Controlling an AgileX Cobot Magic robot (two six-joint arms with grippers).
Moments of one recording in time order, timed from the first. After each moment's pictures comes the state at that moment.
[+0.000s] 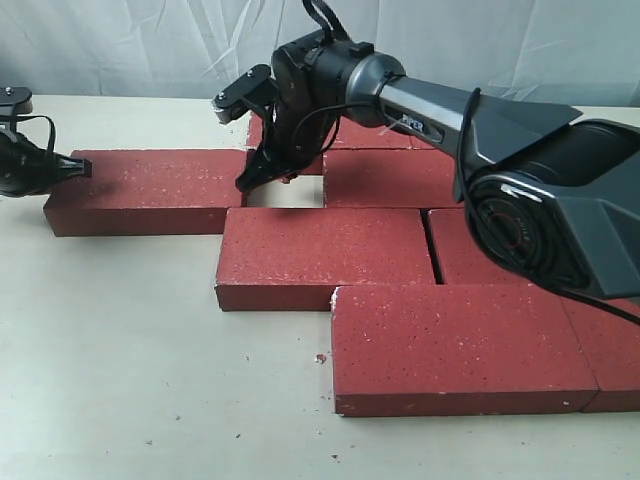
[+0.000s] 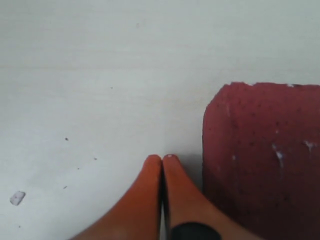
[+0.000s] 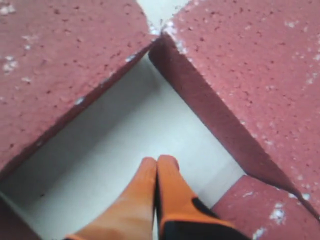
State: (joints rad) left arm 0.15 2.12 -1.22 -0.73 0.20 0.74; right arm 0.62 2.53 -2.23 -0.07 0.91 -0.23
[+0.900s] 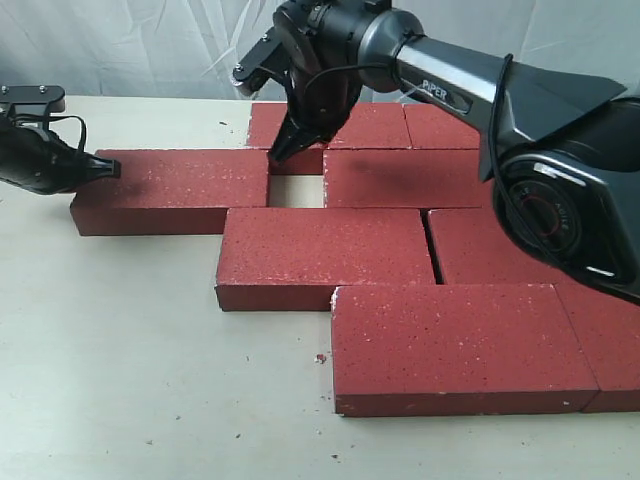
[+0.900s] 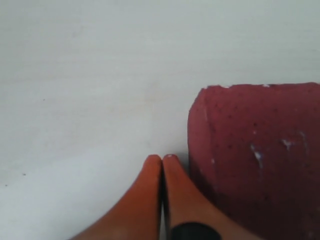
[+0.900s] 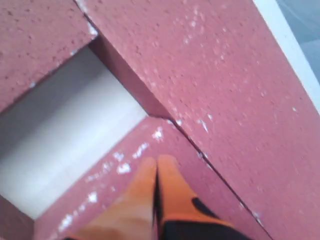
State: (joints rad) left arm 0.07 2.12 -1.22 -0.73 0.18 0.74; right arm 0.62 2.44 -2.23 -0.33 1.07 -0.19
